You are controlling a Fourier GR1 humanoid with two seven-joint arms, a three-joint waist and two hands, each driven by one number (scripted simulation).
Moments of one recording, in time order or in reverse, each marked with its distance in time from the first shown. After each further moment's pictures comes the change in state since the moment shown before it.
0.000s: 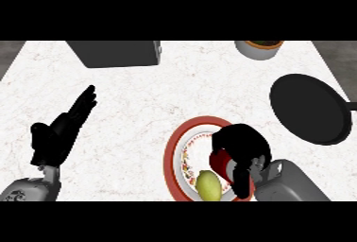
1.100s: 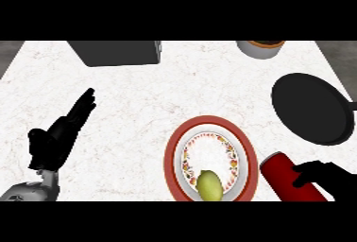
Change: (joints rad) left arm 0.029 -0.007 0.006 -0.019 -0.011 -0.013 -0.015; right arm 0.717 -0.279 -0.293 -0.653 0.210 -0.784 -0.488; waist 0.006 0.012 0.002
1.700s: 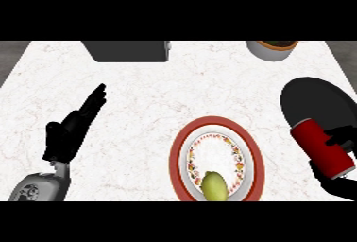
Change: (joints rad) left arm -0.062 -0.041 -0.014 0.058 -0.036 -0.023 -0.017; right arm -0.140 0.044 -0.310 0.429 -0.287 -0.086 -0.326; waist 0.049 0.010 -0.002
